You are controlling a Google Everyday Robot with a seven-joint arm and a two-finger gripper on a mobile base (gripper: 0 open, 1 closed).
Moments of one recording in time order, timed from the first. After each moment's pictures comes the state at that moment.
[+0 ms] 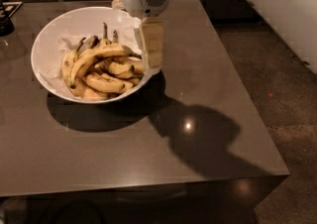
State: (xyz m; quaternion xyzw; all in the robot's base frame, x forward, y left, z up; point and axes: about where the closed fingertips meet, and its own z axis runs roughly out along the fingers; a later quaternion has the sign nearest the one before) arm 0.548 0.036 0.976 -0.84 0.52 -0.01 0.16
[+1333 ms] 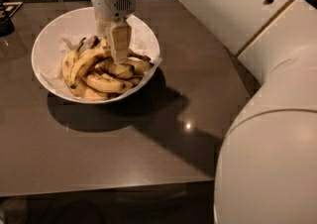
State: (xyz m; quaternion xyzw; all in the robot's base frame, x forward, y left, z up) arm 0.588 0.098 0.944 -0.86 0.49 0.00 0.13
